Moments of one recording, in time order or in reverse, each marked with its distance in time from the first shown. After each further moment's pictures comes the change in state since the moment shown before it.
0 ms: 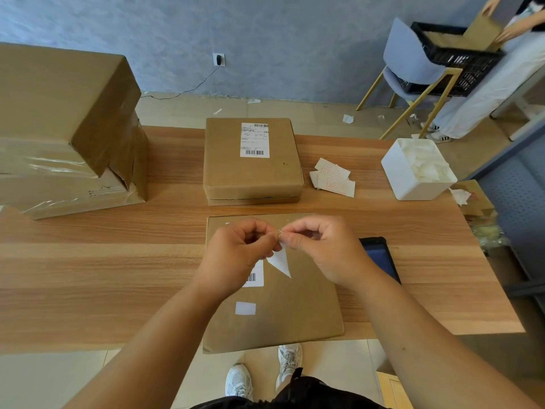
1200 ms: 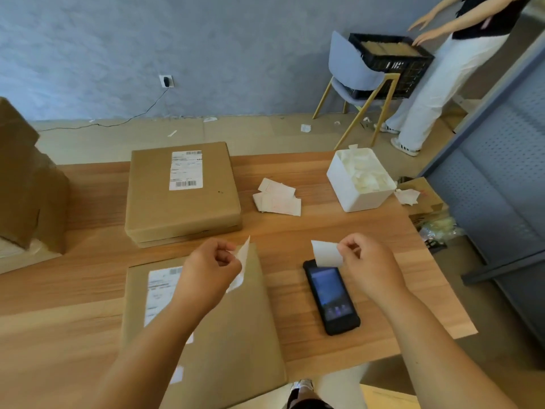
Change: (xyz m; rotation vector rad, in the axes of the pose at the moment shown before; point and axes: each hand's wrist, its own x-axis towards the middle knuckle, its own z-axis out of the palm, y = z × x) left_hand 0.078 -0.021 0.079 0.370 0.110 -0.153; right_hand -0.021 0.103 -0.157 -0.558 0.454 0.370
